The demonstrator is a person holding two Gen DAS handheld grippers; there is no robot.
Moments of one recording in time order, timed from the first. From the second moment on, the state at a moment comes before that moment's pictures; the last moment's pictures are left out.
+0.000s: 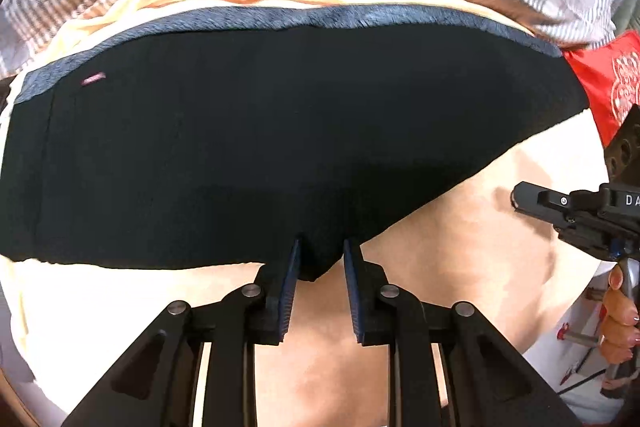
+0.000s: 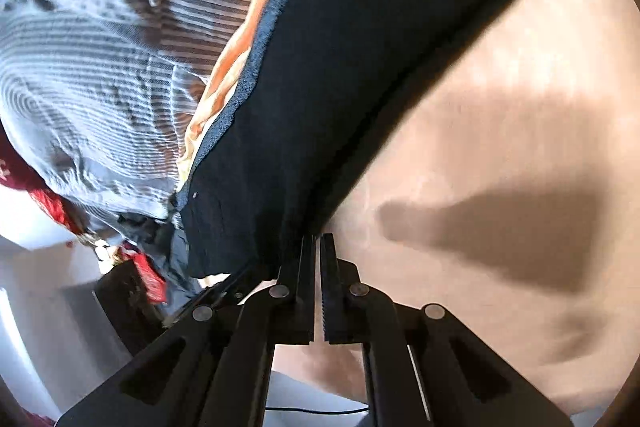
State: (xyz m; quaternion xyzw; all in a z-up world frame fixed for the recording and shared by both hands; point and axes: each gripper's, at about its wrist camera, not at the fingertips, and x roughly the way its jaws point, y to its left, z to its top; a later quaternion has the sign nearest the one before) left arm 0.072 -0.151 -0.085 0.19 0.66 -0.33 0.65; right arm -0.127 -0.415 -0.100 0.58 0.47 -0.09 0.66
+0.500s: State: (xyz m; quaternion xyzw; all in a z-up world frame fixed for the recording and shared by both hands) left arm 0.083 -0.172 -0.112 0.28 0.62 -0.27 0.68; right arm -0.099 -0.492 -0.089 0.45 0.52 -0.19 0.70
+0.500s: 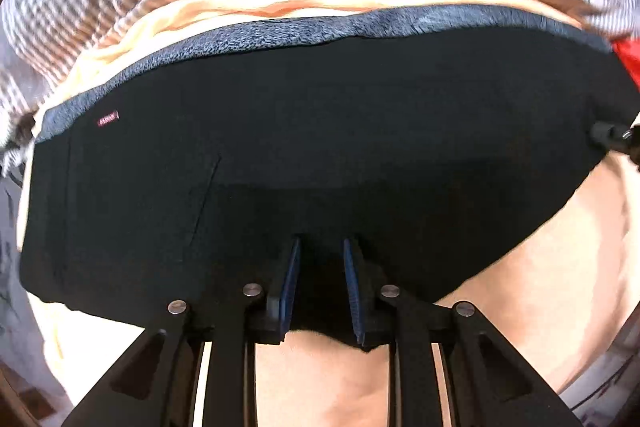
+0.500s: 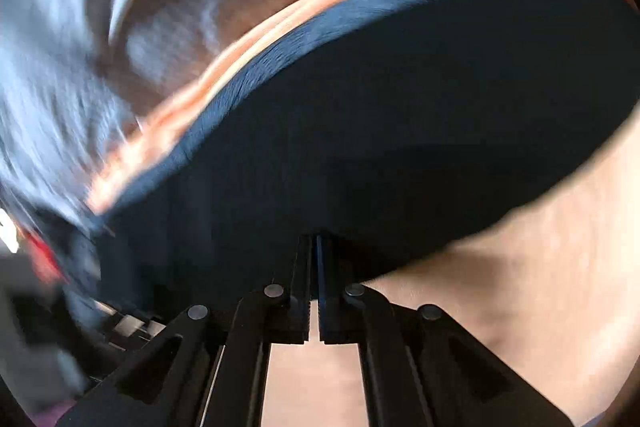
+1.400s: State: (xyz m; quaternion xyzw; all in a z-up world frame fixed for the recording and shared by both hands) left arm 0.010 -0.409 -0.084 0.23 0.62 -0.31 0.68; right arm -0.277 -0.684 -0.089 0.61 0.29 -0.26 0.69
